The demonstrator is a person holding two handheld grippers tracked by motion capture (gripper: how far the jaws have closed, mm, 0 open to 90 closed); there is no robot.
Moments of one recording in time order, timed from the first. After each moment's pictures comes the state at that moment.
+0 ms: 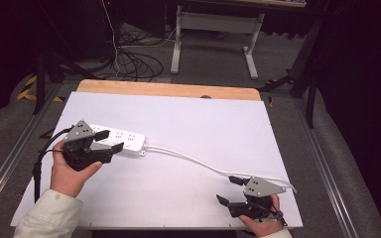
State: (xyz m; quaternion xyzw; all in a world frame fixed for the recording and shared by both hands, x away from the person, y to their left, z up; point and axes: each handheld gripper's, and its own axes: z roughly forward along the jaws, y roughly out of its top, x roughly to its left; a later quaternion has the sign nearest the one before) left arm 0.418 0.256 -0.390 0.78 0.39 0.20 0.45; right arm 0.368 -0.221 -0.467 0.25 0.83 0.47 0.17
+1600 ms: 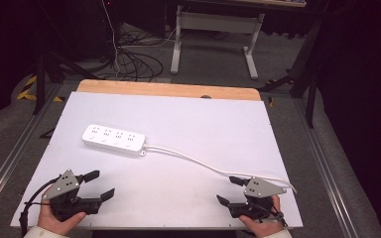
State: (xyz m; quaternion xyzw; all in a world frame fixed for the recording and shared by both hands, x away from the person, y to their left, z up) left arm 0.340 0.281 -0.476 0.77 0.36 0.17 0.51; right arm 0.366 -0.222 -0.467 0.25 0.83 0.47 0.18
